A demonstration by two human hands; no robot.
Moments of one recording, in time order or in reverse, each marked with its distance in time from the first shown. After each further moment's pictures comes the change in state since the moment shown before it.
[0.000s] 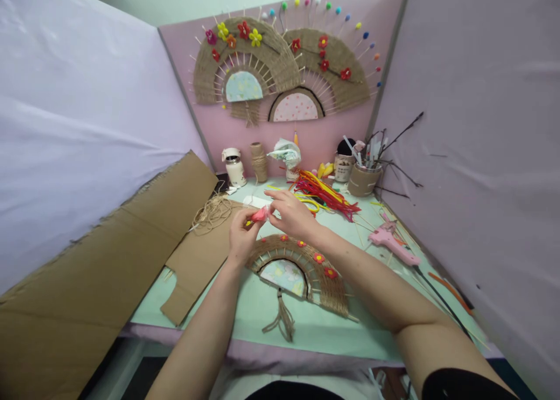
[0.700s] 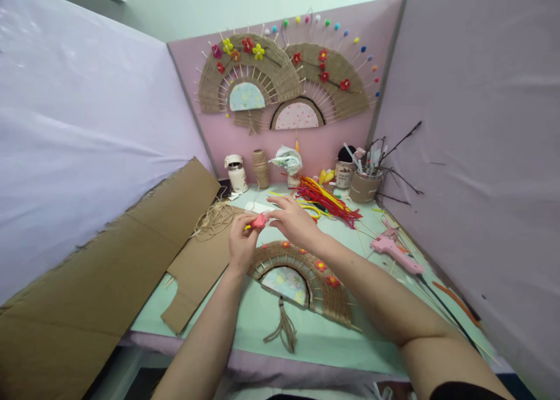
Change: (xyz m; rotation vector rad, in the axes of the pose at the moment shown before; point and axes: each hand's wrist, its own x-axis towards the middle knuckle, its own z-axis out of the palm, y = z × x) left_hand -0.002 -0.003 -0.002 -0.029 0.055 0.094; right_hand 0.000 -0.004 -0.005 0.020 -0.029 0.021
